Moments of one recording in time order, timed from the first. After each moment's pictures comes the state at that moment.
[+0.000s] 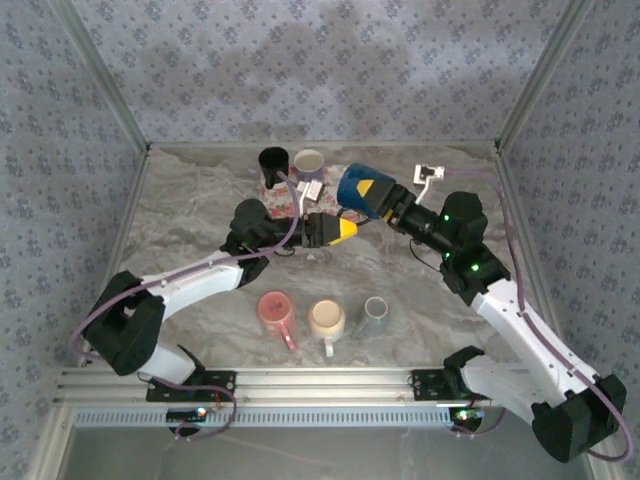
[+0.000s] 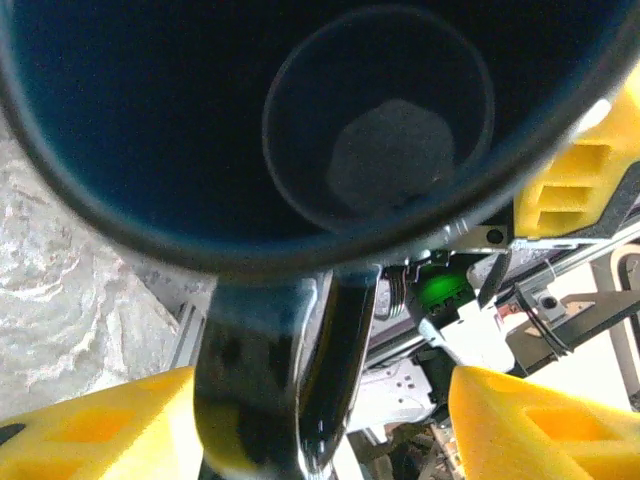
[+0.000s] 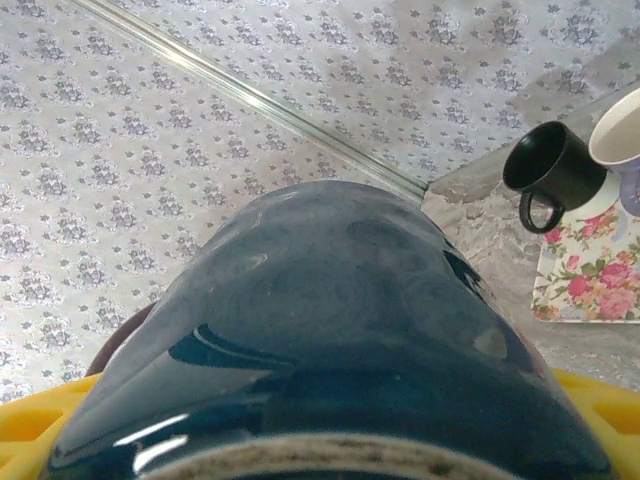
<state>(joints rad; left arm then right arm) -0.72 1.48 0.86 0.91 0.88 -1.28 0.46 0.96 0.88 0.08 -0.41 1.03</state>
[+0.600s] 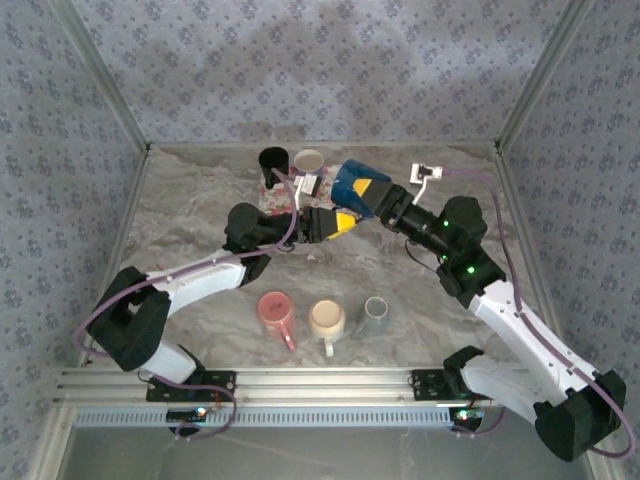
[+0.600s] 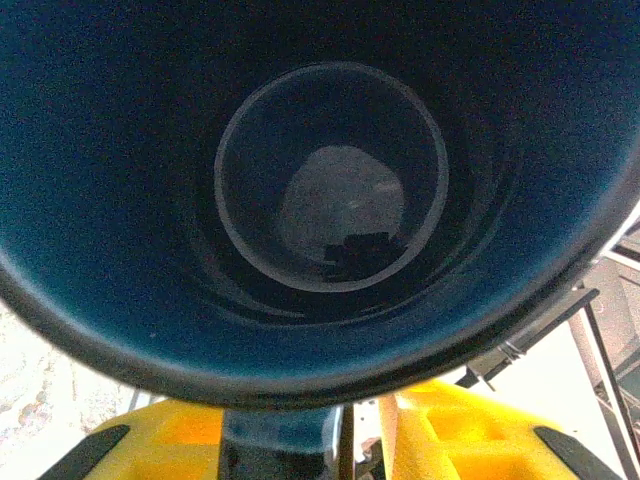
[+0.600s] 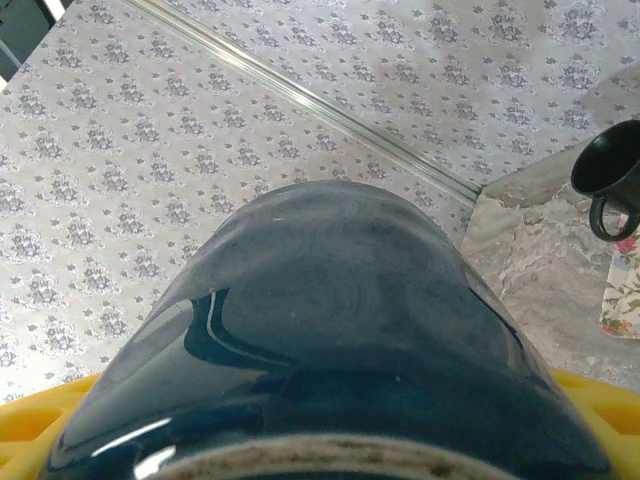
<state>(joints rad) -0.72 1.50 0.86 1.10 0.87 -1.38 0.50 0.96 0.85 0.20 -0.41 1.08</state>
